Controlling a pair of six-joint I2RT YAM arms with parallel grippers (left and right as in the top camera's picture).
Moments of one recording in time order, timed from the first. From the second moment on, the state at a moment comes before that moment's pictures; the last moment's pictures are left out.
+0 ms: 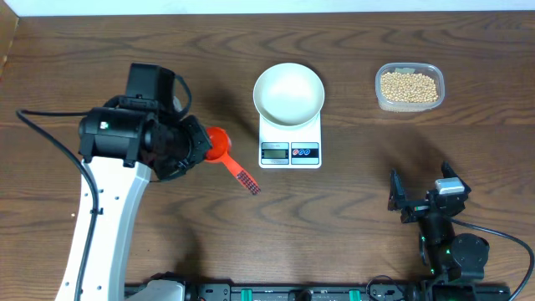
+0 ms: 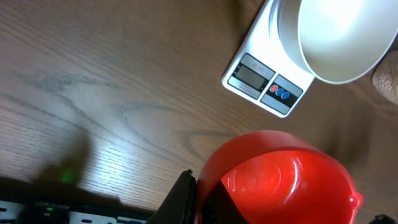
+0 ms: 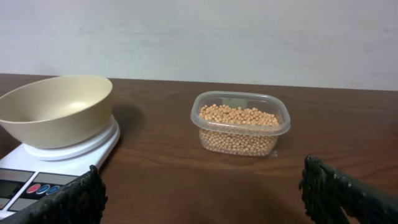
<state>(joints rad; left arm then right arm) -0.14 1.36 1.48 -1.41 0.20 -0.65 -0.03 0.01 0.01 -0.06 -0.15 -0.02</state>
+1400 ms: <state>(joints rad) -0.17 1.36 1.47 -1.32 0.17 -0.80 -0.03 0.09 0.15 0.07 -0.87 0.67</state>
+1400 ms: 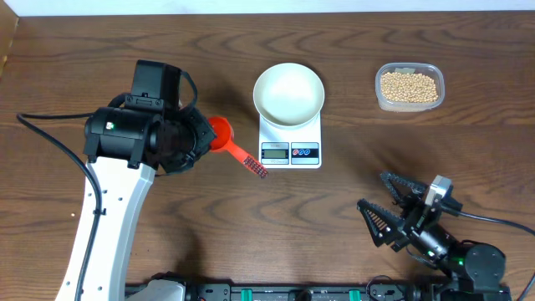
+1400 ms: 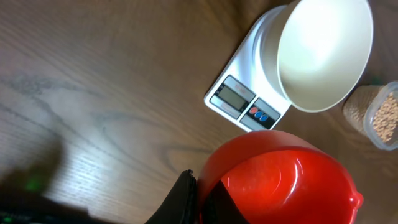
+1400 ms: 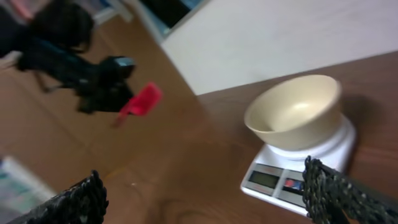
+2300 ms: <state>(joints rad) -0.31 1.36 1.39 -1.06 0.19 -0.90 0.31 1.00 0.62 0.23 -0.92 0.73</state>
